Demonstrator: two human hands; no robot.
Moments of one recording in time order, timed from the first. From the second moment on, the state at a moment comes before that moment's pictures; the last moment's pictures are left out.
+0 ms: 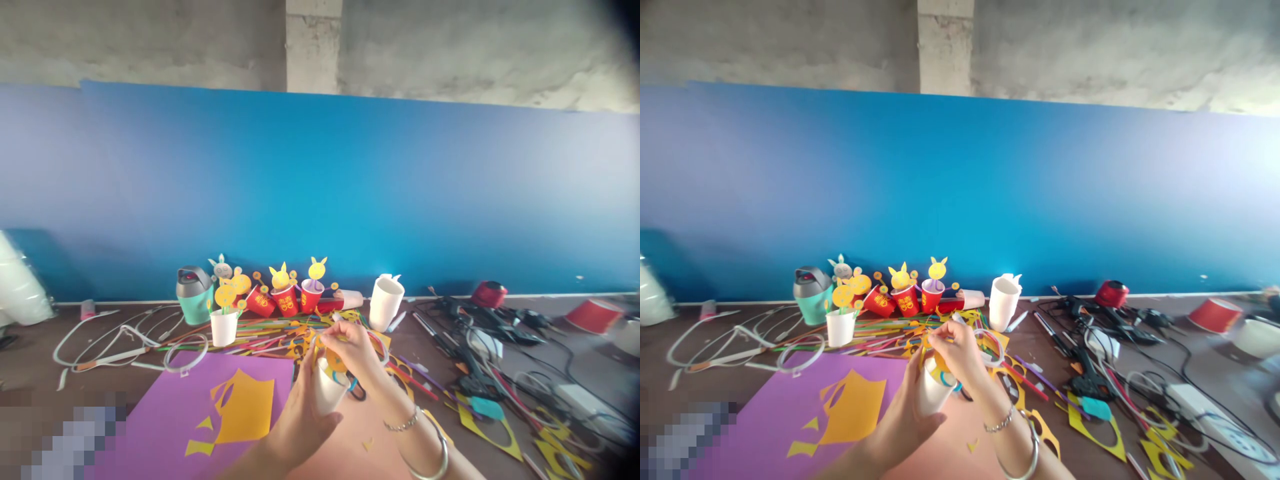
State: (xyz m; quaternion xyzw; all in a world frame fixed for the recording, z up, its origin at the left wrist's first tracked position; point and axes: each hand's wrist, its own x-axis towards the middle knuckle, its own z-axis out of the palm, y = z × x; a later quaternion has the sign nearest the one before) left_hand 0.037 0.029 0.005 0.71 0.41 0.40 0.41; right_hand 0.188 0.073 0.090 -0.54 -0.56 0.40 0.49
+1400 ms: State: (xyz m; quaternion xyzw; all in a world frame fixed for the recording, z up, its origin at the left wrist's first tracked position) left_hand 0.037 0.028 0.000 0.69 0.41 0.40 0.44; right_hand 0.196 0.071 0.097 -0.52 -0.63 0.41 0.41
